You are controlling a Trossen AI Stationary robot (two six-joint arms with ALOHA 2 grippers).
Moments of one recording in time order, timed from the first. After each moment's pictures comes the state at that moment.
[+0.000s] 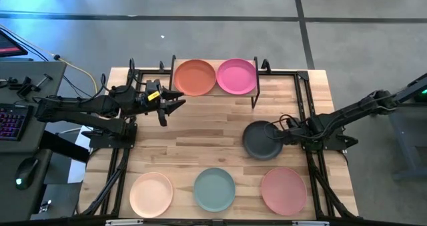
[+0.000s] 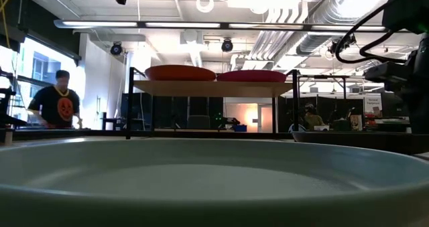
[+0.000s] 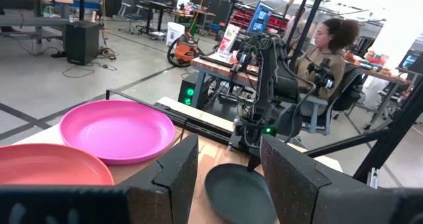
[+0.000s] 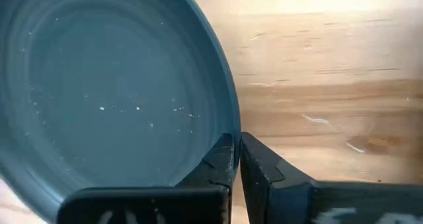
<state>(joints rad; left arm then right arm) -0.01 0.82 0.77 0.02 -0.28 -0.26 0.30 0.83 0.37 -0.82 0.12 1.86</state>
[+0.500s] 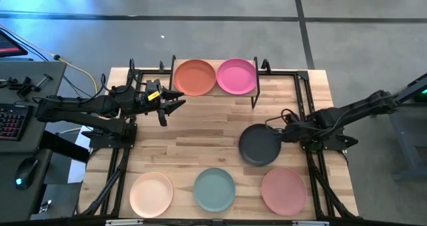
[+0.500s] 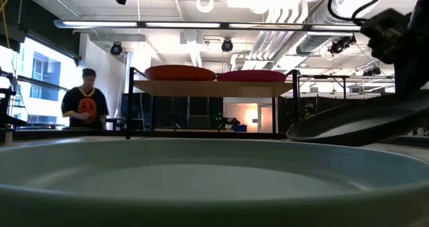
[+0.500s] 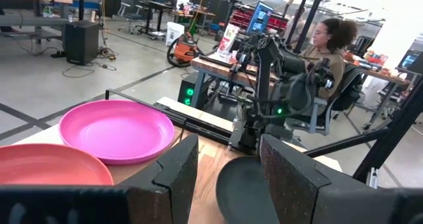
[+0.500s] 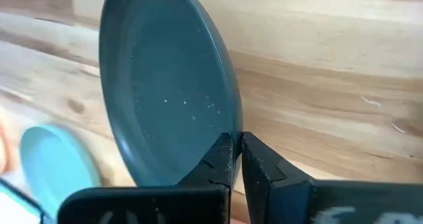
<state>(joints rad) -0.01 0.82 0.77 0.02 -0.28 -0.26 0.30 0.75 0.56 -0.92 0.11 1.69</state>
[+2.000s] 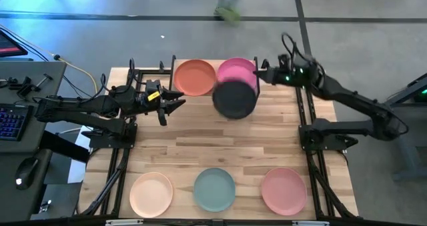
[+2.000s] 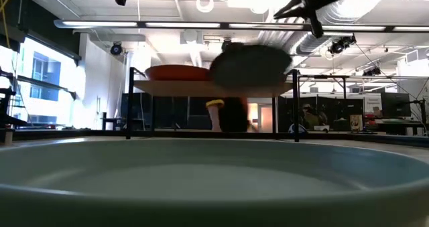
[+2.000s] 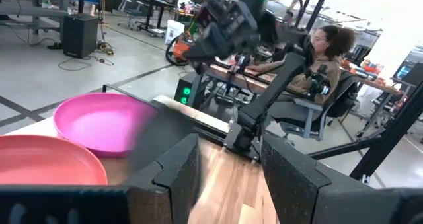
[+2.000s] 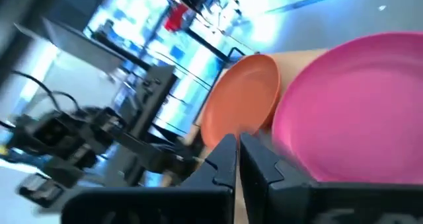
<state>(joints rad) -0.01 0.82 0.77 0.02 -0.28 -0.31 -0.56 1.00 0.96 -0.22 -0.17 0.85</state>
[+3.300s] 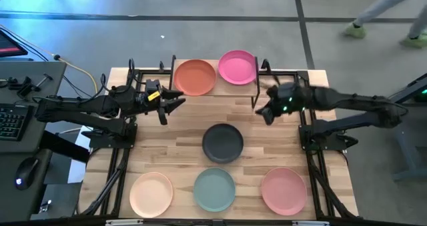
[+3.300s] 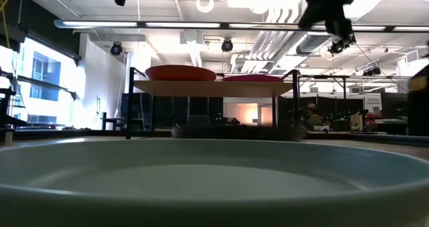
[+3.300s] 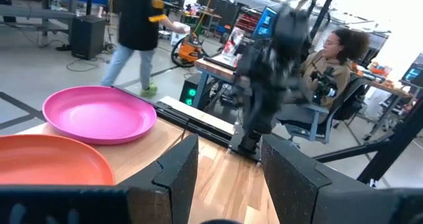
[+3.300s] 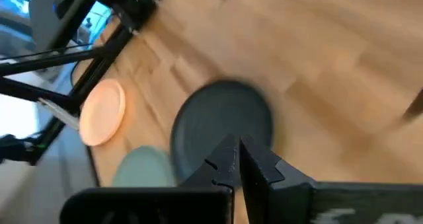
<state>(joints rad) -0.01 0.82 0.77 0.02 -0.30 -0.31 -0.13 0.97 0.93 -0.64 -0.06 0.77</state>
